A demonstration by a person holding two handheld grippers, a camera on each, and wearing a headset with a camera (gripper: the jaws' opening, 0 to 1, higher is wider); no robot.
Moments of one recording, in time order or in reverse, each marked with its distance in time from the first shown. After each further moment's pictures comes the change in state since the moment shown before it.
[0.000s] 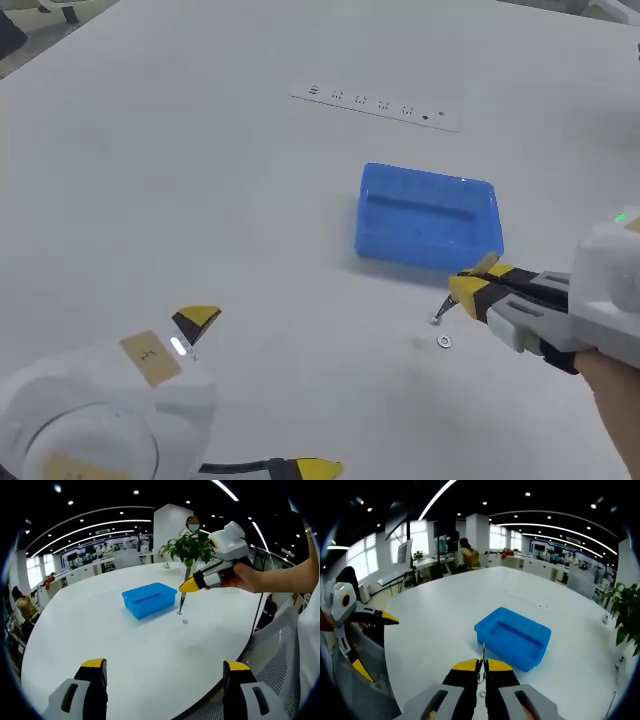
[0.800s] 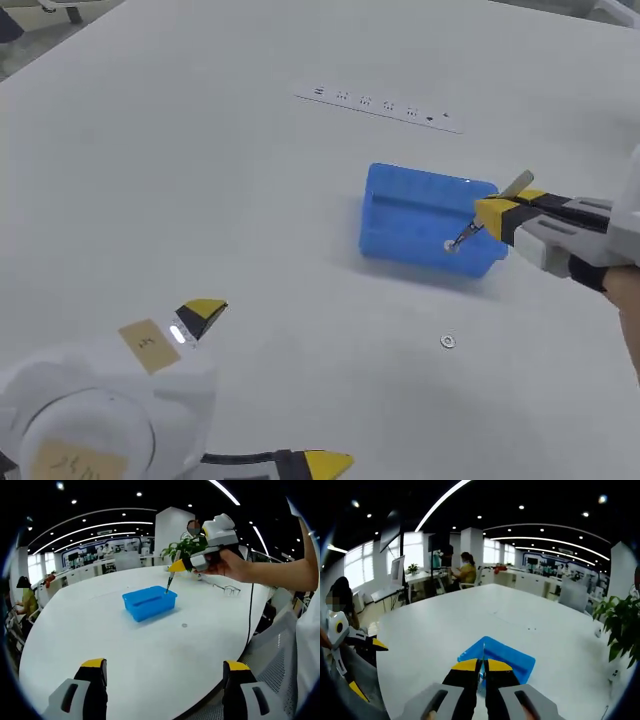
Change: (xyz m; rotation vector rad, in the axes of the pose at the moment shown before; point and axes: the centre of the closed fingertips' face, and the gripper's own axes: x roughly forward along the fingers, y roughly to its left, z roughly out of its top) left arm -0.003 -0.002 0.003 -0.024 -0.022 -0.008; right arm 0.002 -0.034 0.061 0.000 -0.133 -0.061
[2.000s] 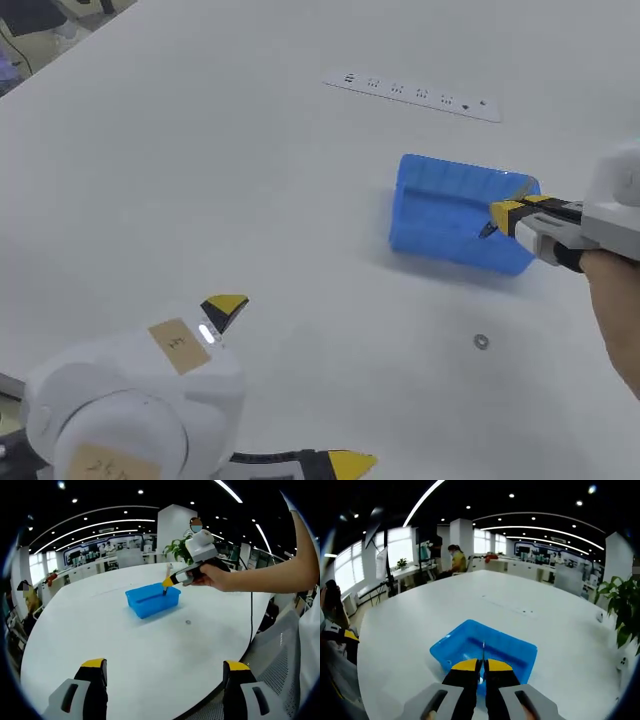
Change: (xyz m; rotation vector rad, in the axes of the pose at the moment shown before) left arm 0.002 0.006 -0.003 -0.002 0.027 0.024; right arm 0.063 -0.033 -0.050 0.059 0.091 -0.054
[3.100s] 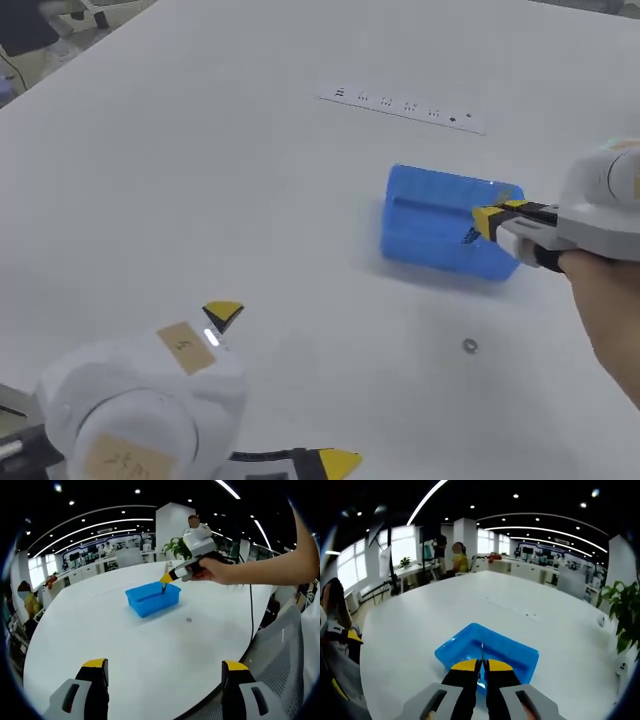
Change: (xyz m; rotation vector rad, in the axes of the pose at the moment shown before) left arm 0.000 0.001 -0.003 0.029 0.011 0.011; right arm -0.014 0.008 0.015 -0.021 -0.016 0.024
